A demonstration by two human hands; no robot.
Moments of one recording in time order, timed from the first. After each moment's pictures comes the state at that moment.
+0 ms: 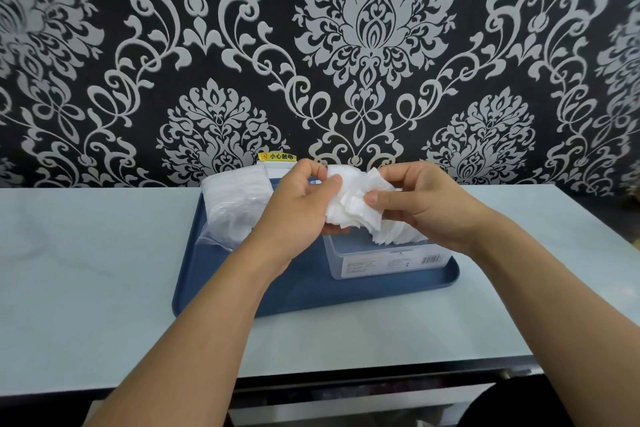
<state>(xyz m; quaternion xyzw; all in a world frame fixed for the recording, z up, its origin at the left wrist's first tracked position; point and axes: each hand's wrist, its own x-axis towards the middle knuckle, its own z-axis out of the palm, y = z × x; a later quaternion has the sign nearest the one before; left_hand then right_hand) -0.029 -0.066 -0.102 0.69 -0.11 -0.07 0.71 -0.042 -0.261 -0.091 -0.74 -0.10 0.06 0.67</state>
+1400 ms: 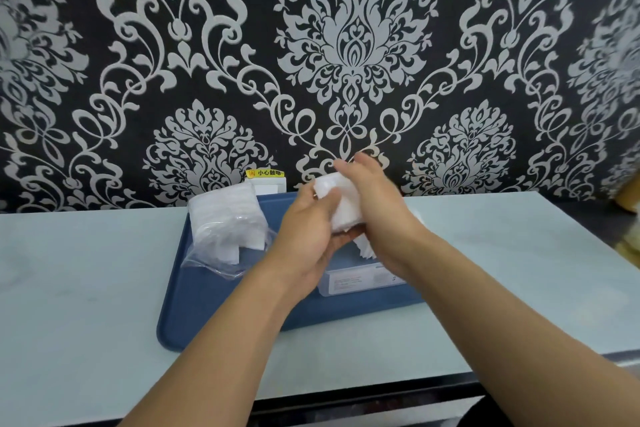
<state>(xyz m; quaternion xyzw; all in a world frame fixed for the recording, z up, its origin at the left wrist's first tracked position) -0.038 -0.100 -0.098 0.55 -0.06 -0.14 0.82 -0.046 -0.203 -0.073 -0.70 0.07 -0.03 0.71</state>
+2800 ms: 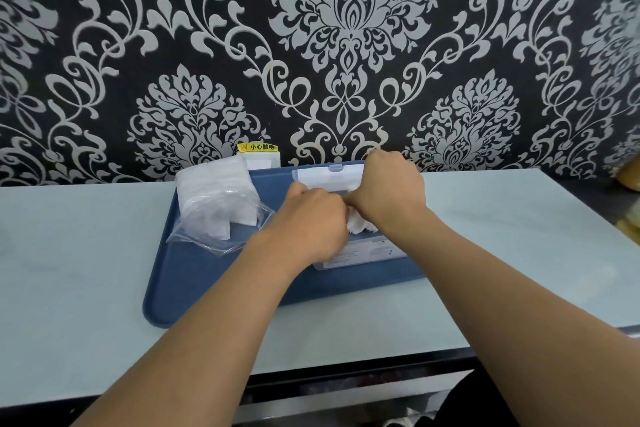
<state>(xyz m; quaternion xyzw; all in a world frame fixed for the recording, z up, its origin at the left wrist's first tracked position) -0.011 -0.106 -0.125 0.95 -0.30 0.02 0.03 -0.007 -0.233 -0.111 -0.98 0.12 -0.15 0.10</state>
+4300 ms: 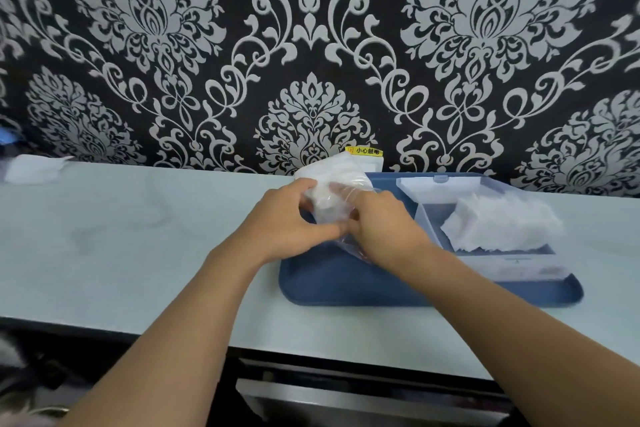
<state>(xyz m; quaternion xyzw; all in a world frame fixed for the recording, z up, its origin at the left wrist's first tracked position) -0.025 0.071 -0.118 0.92 -0.07 0.00 0.37 -0.013 -0.091 -0.123 -0.95 -0.08 0.05 0.30</state>
